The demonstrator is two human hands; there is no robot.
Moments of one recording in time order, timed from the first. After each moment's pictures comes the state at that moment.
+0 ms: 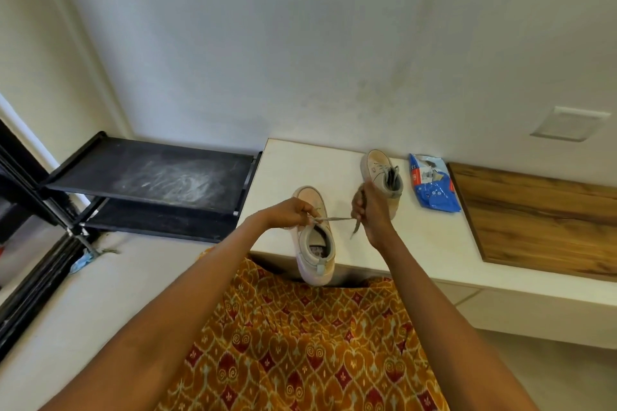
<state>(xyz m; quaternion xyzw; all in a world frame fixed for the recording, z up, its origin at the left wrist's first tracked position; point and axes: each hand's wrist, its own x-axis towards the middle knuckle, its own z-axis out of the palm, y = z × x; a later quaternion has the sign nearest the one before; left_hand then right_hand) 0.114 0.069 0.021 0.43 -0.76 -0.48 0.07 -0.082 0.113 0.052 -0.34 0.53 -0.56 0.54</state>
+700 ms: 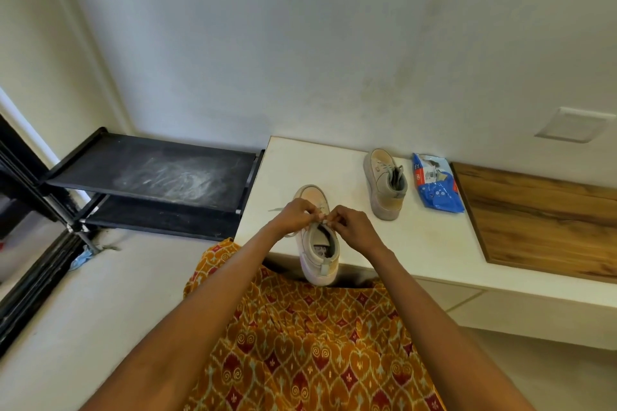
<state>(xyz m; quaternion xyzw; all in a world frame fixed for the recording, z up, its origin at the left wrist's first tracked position) 0.096 0.084 0.011 0.53 -0.68 -0.47 0.21 -0.070 0.122 0.016 -0.72 0.60 -0.22 0.27</state>
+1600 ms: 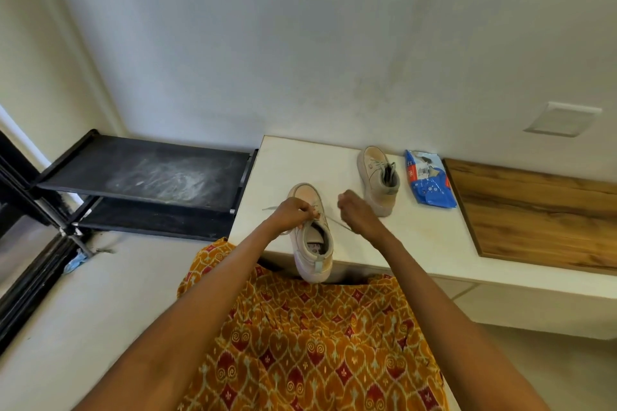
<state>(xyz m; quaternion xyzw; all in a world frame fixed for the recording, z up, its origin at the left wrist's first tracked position) 0.094 0.084 0.010 0.54 -0.65 -0.49 0.20 -0.086 0.121 0.043 -0.59 0.63 -0.30 0.41</state>
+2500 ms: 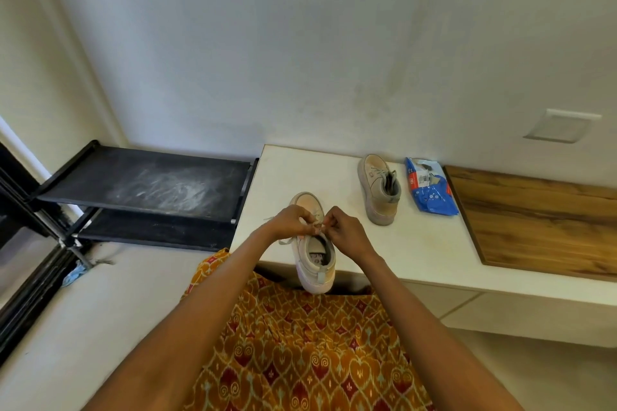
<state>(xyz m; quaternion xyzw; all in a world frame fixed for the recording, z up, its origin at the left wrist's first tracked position) 0.102 0.076 0.014 0.51 -0.72 -0.45 0.14 -0.064 0.122 0.014 -0.70 0.62 -0.24 0.26</state>
